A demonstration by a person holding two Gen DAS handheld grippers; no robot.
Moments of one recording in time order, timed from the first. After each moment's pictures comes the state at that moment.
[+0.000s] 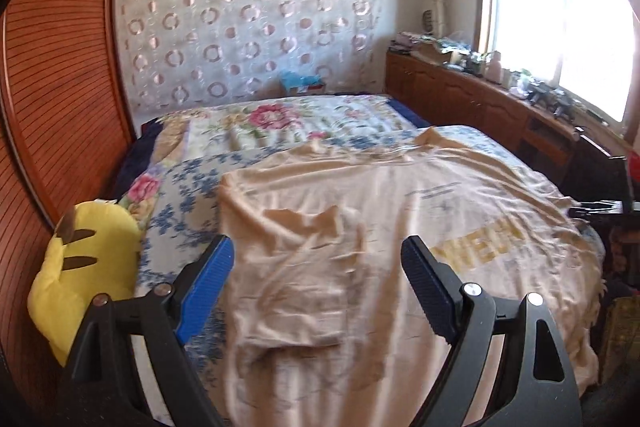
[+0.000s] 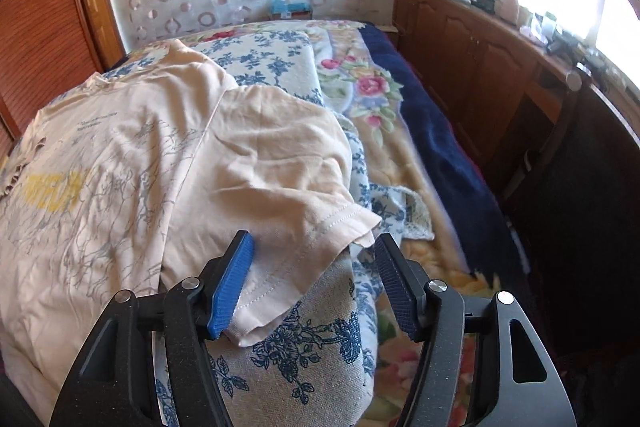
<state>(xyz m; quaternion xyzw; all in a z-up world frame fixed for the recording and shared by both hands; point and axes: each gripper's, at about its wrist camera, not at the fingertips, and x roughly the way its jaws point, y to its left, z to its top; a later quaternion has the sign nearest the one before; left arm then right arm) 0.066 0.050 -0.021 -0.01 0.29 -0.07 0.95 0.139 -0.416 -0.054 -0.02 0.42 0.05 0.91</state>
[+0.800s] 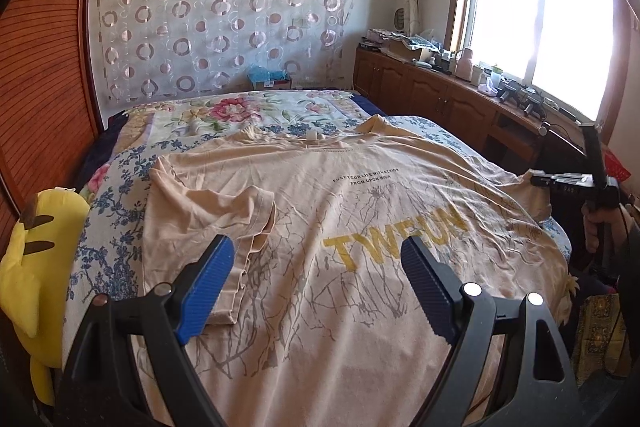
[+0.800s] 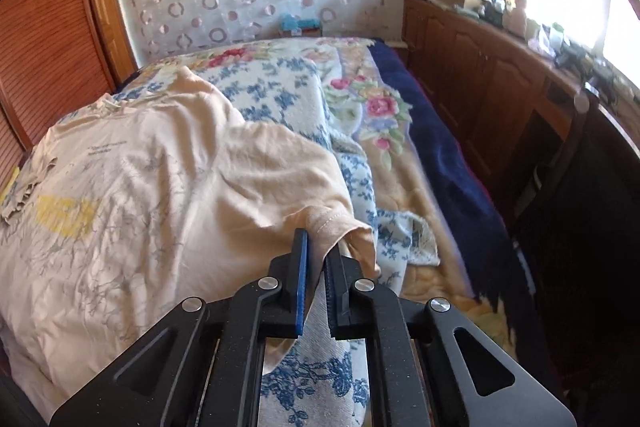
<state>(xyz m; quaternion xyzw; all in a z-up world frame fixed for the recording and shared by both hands) 0.053 -0.008 -0.033 -0.02 0.30 -0.11 0.95 0.148 -0.416 -0.027 -0.03 0.38 0.08 0.92</state>
